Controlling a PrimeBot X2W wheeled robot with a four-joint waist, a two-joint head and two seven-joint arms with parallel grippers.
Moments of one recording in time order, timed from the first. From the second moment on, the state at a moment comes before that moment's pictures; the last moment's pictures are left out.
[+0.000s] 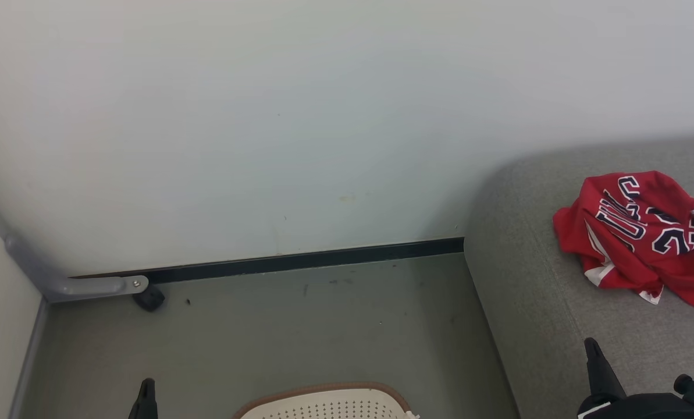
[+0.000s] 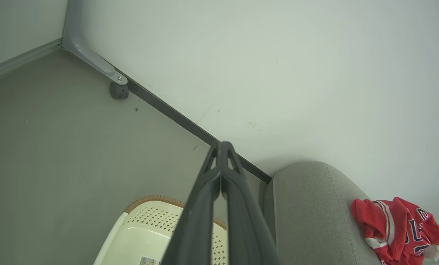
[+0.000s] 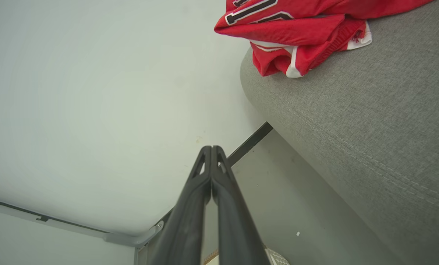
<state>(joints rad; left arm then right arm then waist) 0.00 0.06 0.01 0.25 -0.87 0.01 -0.03 -0.09 -0.17 0.15 0.28 0.97 -0.02 -0.08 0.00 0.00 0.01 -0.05</state>
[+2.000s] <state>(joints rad) -0.08 0.04 0.09 0.30 -1.60 -0.12 0.11 -0.09 -0.04 -0.13 0.30 1.60 0.12 0.11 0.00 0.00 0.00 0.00</state>
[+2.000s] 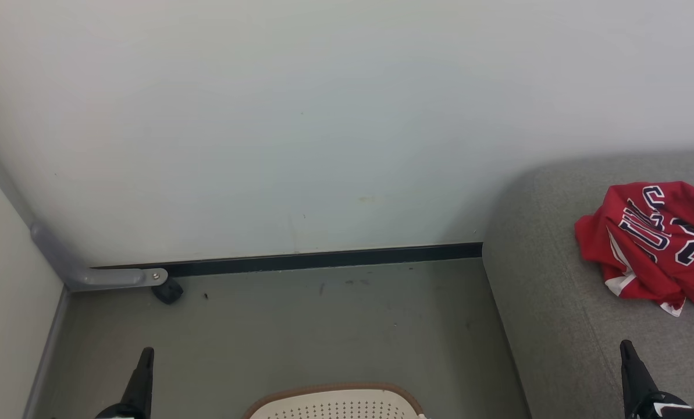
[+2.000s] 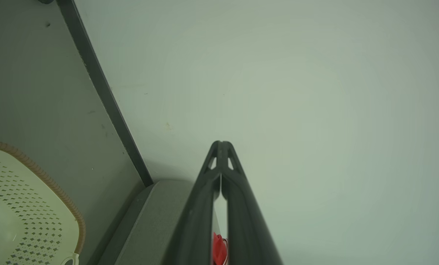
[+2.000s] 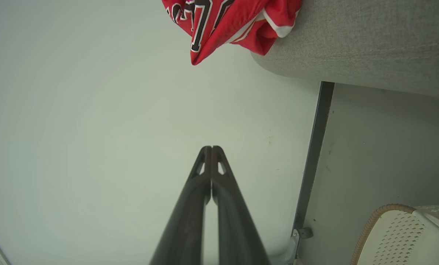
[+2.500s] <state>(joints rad) -0.08 0.04 0.09 0.30 -1.60 -0.12 0.11 -0.09 -0.04 -0.13 0.30 1.60 0.12 0.11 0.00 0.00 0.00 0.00</state>
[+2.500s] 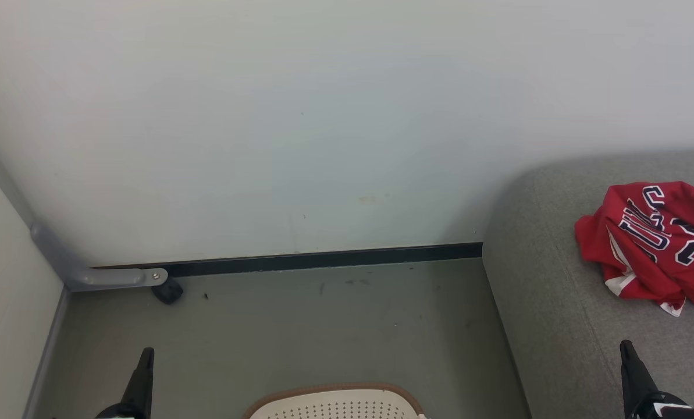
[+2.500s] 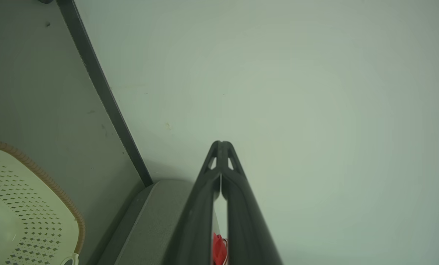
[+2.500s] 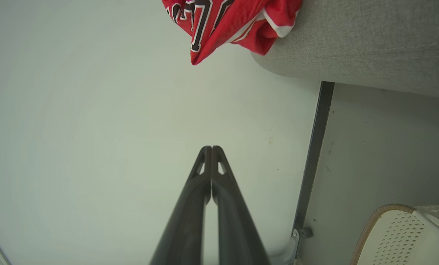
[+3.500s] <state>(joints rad) -0.08 0.04 0.09 0.30 -1.60 -0.12 0.11 -0.09 -0.04 -0.13 0.30 1.60 0.12 0.11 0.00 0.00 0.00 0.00</state>
